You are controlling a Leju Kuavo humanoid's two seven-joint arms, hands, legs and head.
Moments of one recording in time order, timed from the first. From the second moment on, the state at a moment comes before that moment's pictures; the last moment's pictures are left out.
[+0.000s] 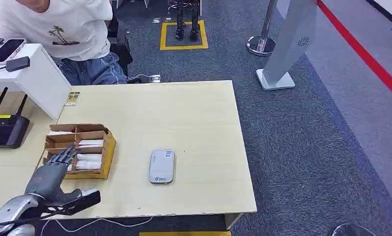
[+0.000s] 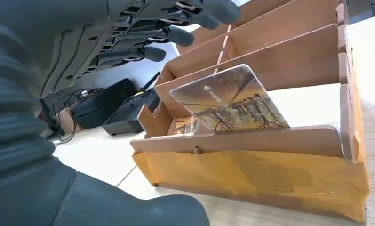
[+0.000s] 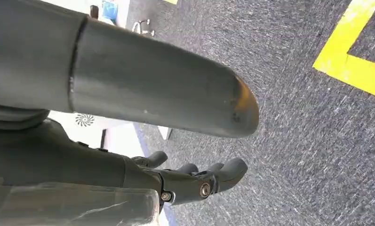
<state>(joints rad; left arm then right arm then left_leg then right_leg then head) -0.08 0.61 -0.43 -1.50 -0.79 -0.13 0.15 -0.10 0.14 -0.76 -0.20 1.41 0.04 0.33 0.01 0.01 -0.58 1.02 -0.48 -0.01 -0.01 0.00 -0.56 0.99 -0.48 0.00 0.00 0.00</state>
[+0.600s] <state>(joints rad) -0.08 0.60 -0.42 -1.49 -0.80 -0.12 0.14 -0.10 0.14 -0.75 -0.20 1.41 0.04 0.33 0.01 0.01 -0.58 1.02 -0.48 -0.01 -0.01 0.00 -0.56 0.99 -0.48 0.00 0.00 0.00</state>
